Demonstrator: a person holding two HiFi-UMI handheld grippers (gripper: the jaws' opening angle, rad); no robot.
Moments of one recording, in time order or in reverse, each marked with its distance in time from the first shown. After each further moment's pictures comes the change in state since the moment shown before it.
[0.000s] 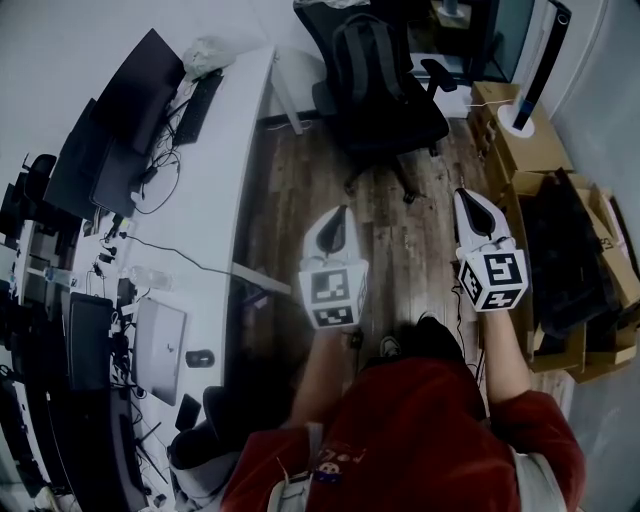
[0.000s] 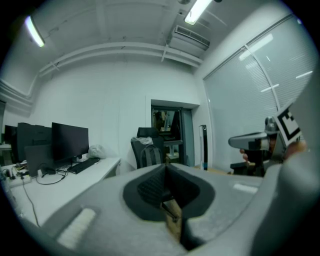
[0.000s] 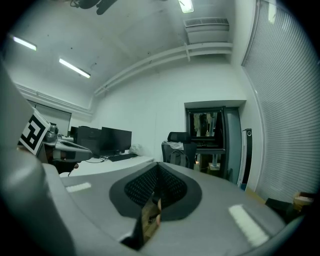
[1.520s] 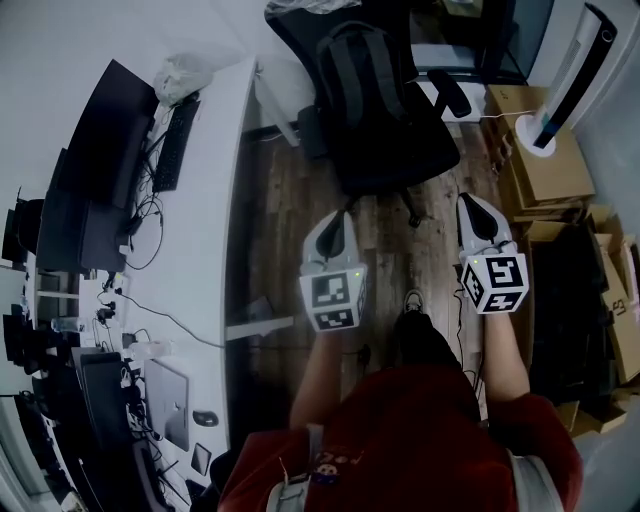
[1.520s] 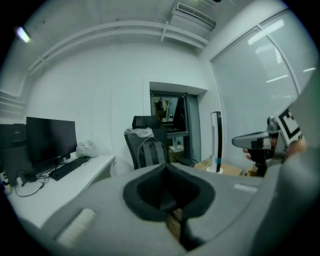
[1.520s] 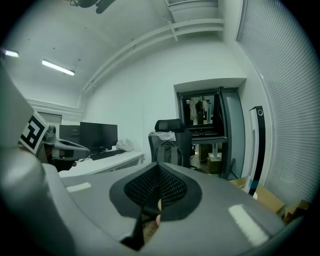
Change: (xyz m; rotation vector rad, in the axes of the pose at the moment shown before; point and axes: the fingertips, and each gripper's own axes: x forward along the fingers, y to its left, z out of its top) left arm 0.307 0.044 0.000 0.023 0.120 0.023; right arm 0.255 -0.182 -0.037 0.091 0.083 -0.008
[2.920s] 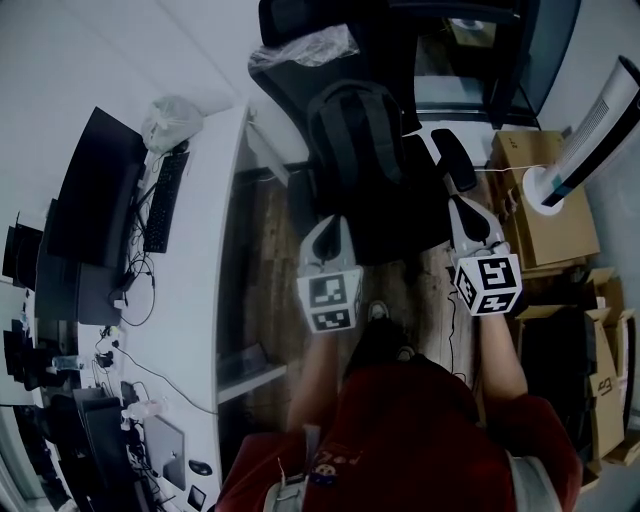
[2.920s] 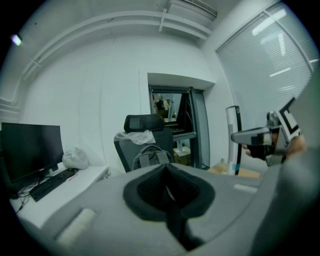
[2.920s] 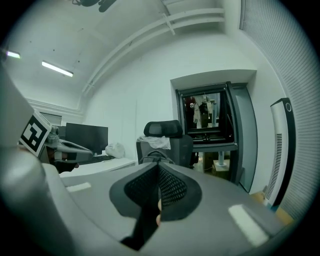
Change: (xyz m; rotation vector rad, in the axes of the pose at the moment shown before) left arm 0.259 0.036 0.079 0.041 -0.019 0.028; right arm 0.228 -0.138 0.064 -0.023 -0.047 0.047
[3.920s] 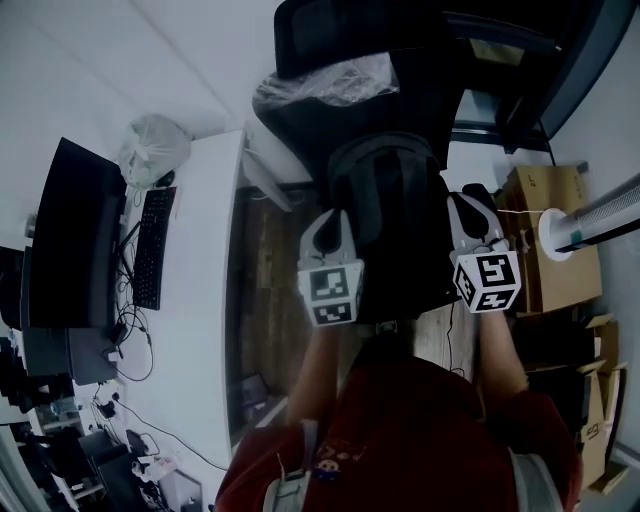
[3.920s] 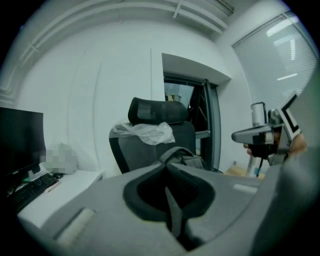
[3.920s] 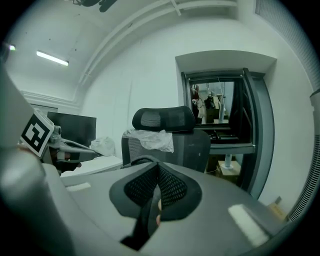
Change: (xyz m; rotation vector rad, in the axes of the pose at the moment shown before) left arm 0.248 0.170 0.015 -0.048 0.022 -0.024; right arm 0.296 -0.025 0.024 -0.046 0.067 -0.001
